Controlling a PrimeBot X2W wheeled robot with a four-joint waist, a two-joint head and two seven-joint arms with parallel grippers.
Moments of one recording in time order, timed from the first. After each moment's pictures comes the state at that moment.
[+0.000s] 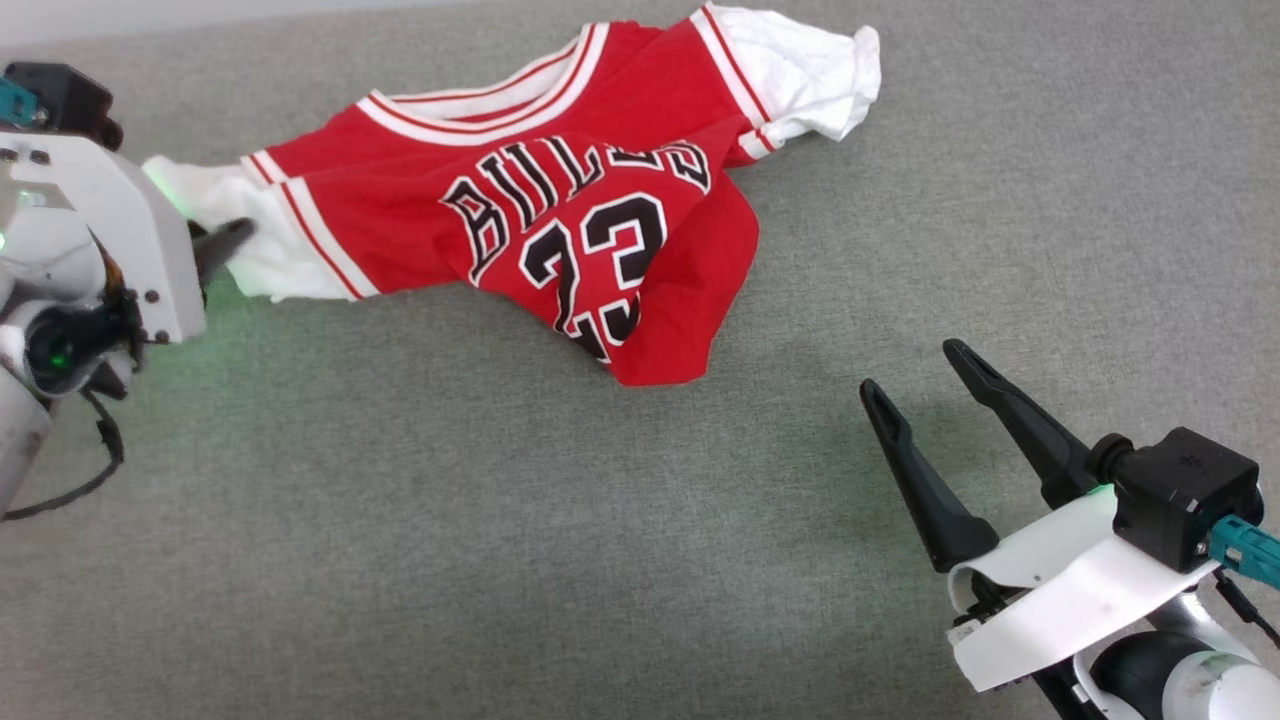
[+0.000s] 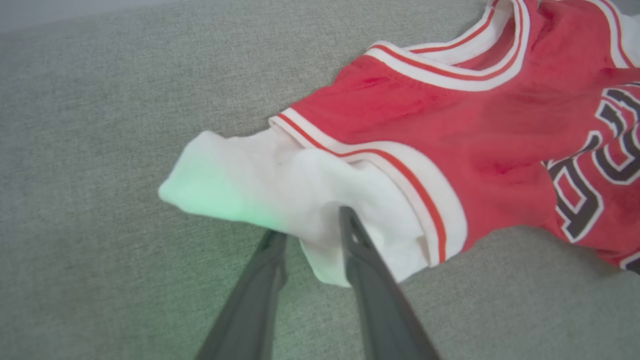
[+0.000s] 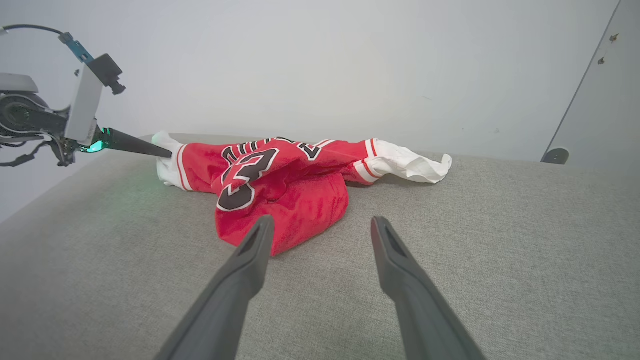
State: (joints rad) left arm -1.18 0.76 -1.07 0.75 -1.33 -0.13 0.38; right arm -0.15 -0.18 0.26 -0.36 0.33 0.13 0.21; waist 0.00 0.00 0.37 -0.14
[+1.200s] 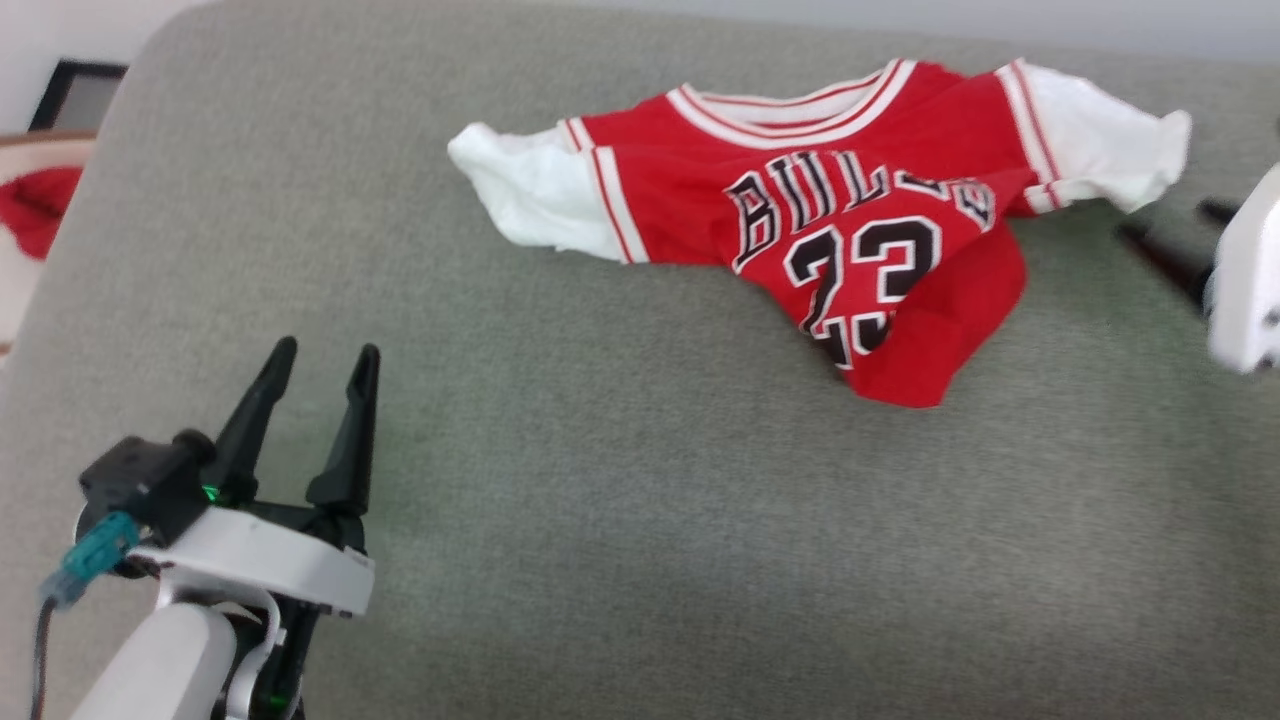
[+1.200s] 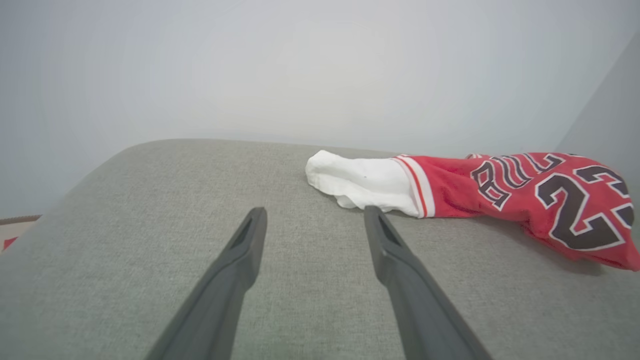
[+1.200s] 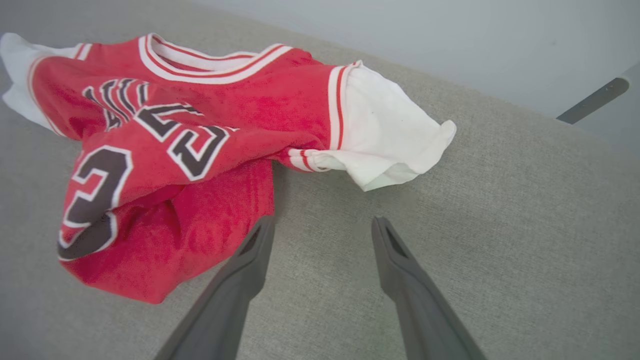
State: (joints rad) left arm -0.29 0.55 -0.36 0.07 -0.71 0.07 -0.26; right arm -0.70 -0.45 0.10 0.09 0.53 0.13 0.97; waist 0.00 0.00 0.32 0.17
